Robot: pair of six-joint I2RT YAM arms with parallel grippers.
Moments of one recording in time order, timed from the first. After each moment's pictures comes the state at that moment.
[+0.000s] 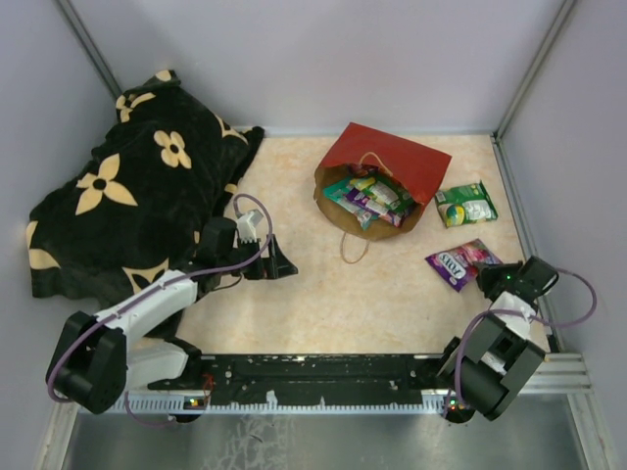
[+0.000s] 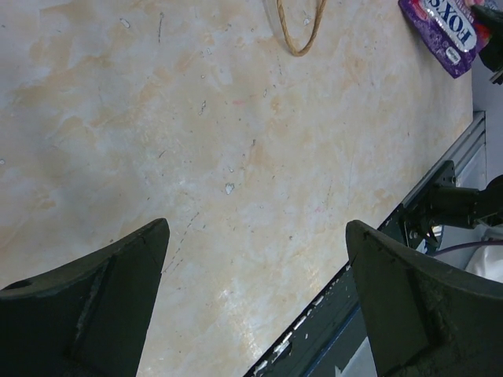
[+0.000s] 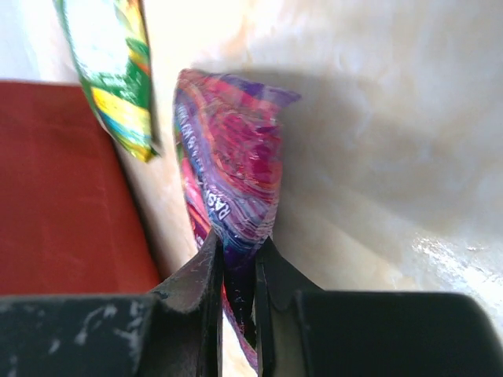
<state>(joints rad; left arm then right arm) -0.46 1.17 0.55 -0.03 0.46 -0.54 -0.74 1.10 0.34 -0.06 -0.44 0.88</state>
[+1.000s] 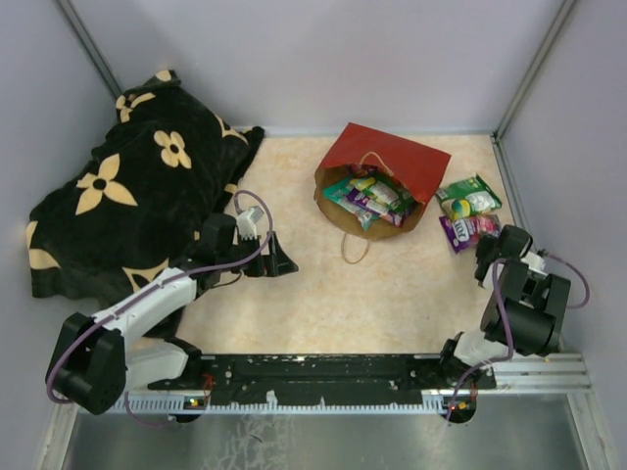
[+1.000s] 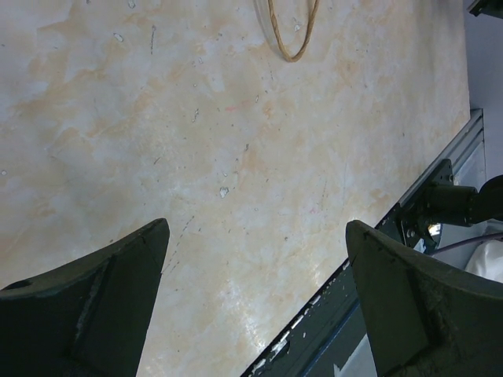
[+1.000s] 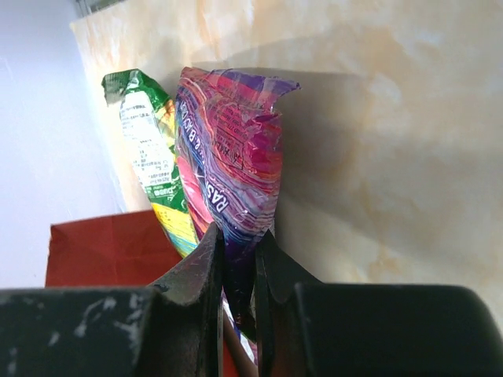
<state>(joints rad) -0.46 1.17 0.59 -0.06 0.47 -0.52 -0.46 1.45 0.42 0.43 0.02 1.37</state>
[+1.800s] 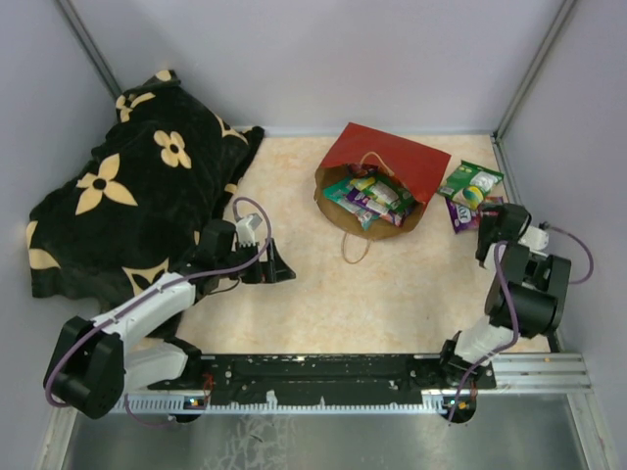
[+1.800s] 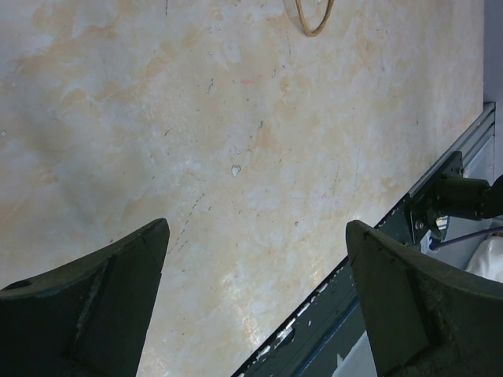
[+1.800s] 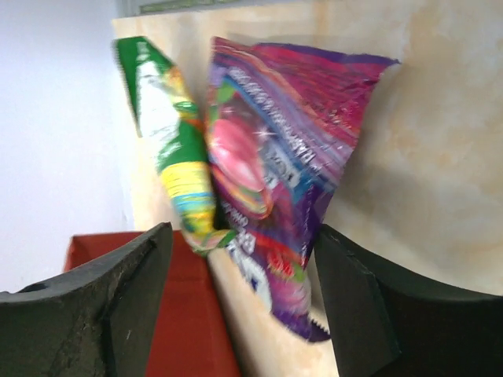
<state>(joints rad) -0.46 1.15 0.55 -0.08 0.46 -0.53 -0.39 1.66 0.63 0.49 0.11 1.29</state>
